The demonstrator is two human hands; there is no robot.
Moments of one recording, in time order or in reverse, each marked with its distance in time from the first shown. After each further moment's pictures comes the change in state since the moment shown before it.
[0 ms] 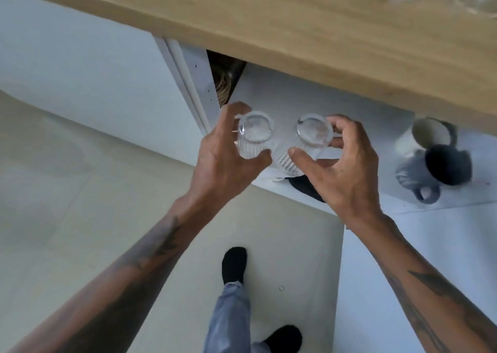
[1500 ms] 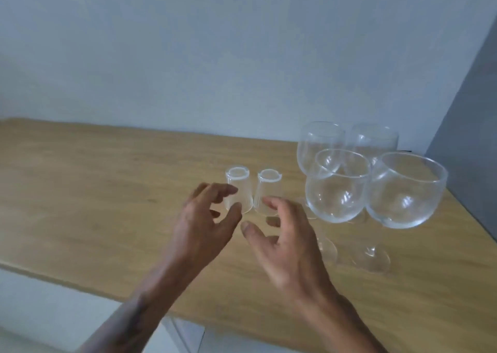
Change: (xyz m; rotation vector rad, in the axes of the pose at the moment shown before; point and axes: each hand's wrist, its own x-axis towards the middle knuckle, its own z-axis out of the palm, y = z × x) left_hand 0.195 0.172 -0.095 0.045 0.177 0.358; right_hand 0.150 -0.195 -0.070 0.132 0.005 -0.152
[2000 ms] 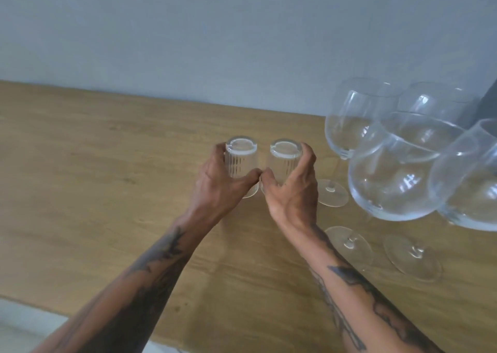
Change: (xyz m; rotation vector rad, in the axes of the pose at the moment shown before) left_hand 0.079 -0.100 0.083 -0.010 -0.057 -0.209; right_hand 0.120 0.090 0.073 -0.153 0.382 0.147
